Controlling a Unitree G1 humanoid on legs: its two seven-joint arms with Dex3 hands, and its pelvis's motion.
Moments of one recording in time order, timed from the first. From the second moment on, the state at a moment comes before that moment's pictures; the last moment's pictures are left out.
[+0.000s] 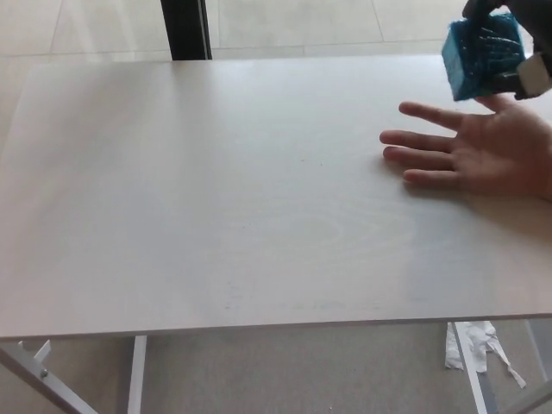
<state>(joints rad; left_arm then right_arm) 0.04 0.74 0.51 1.27 -0.24 -0.08 -0.21 -0.98 -0.56 0.39 0.84 -0.66 0.03 0.03</state>
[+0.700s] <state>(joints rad) 0.05 0.74 0.55 1.27 -0.26 -0.08 -0.22 -1.00 -0.49 0.51 1.06 -0.74 0.00 -0.18</state>
